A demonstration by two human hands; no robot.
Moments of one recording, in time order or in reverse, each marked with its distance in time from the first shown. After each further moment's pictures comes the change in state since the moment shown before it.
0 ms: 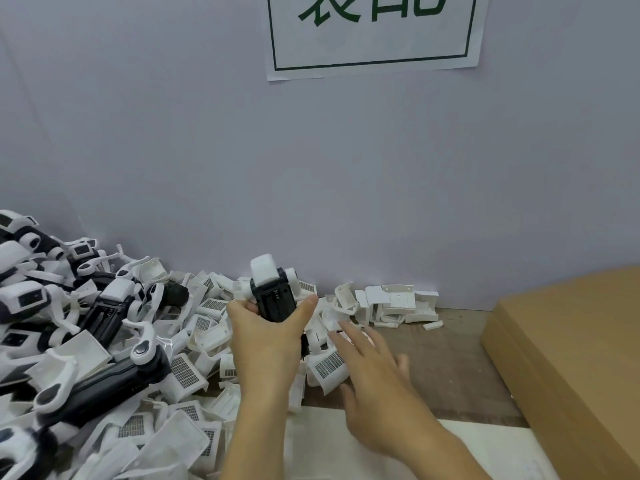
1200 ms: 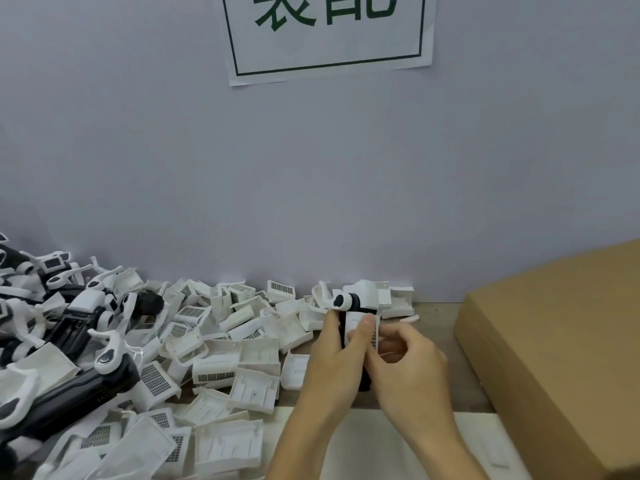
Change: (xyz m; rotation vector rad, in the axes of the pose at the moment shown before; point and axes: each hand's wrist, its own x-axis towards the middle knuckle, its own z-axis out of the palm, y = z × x) left_hand -0.052 -0.026 0.065 -0.060 -0.620 0.077; right_hand -0.023 0.031 -0.020 0.791 0.648 0.259
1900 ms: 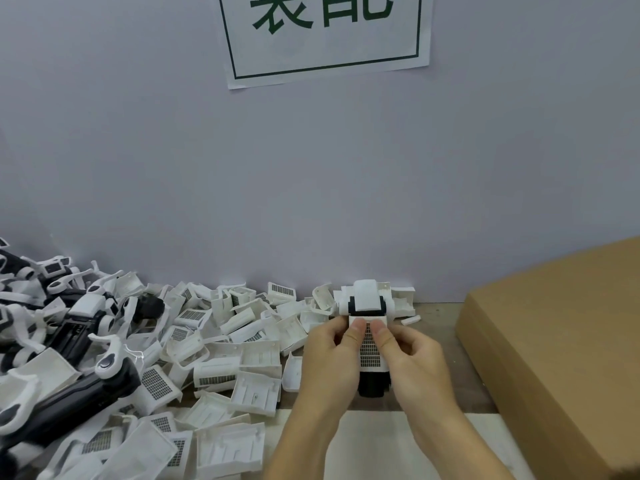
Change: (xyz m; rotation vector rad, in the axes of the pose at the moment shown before) left_hand 0.004 0.004 -0.002 -0.044 0.080 0.010; right_hand 0.009 -0.007 -0.002 0.340 -0.102 0.256
